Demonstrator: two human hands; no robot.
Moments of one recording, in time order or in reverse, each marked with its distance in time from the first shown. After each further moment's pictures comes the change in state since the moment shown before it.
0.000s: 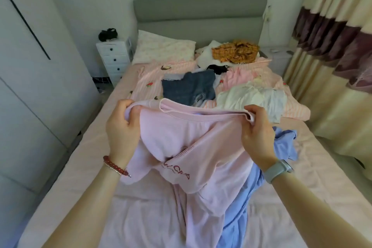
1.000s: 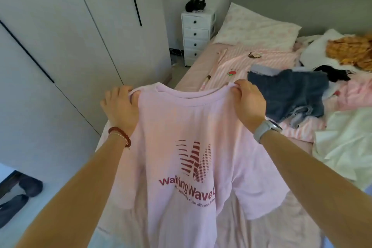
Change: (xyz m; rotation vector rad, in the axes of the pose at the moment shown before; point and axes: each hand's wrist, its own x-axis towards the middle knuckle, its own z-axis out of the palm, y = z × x) left_hand 0.146 -0.248 -0.159 0.818 0.148 -0.301; right_hand 0.082 -0.145 0.356 -0.117 -0.444 -0.233
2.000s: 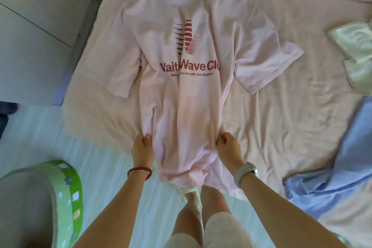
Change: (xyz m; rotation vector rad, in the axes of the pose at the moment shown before) left_hand -0.353 -0.175 0.158 -0.079 -0.763 -0.774; right_hand -0.366 0.113 0.199 0.270 -0.722 1.056
